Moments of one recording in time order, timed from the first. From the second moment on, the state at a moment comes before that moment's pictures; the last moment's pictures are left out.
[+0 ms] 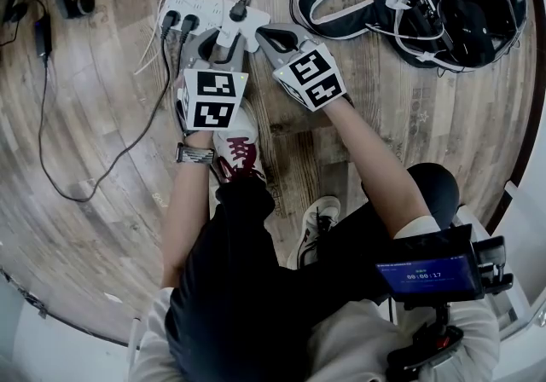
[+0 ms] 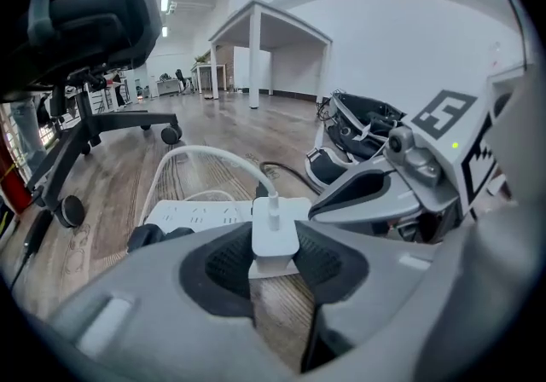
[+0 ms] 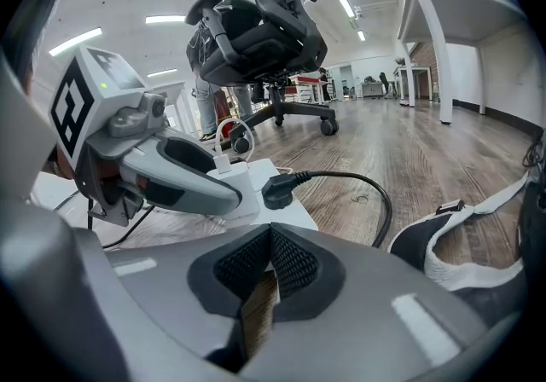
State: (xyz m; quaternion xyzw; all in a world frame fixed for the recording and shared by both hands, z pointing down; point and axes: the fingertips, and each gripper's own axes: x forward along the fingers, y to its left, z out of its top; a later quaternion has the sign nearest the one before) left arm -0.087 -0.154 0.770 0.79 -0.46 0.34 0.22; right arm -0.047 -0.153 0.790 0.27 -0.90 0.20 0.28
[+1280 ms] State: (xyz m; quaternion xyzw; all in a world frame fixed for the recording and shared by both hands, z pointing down) left arm -0.090 -0.167 0.752 0.79 -0.47 0.31 0.24; right arm -0.044 -0.153 0.794 0.27 -0.89 0.20 0.29
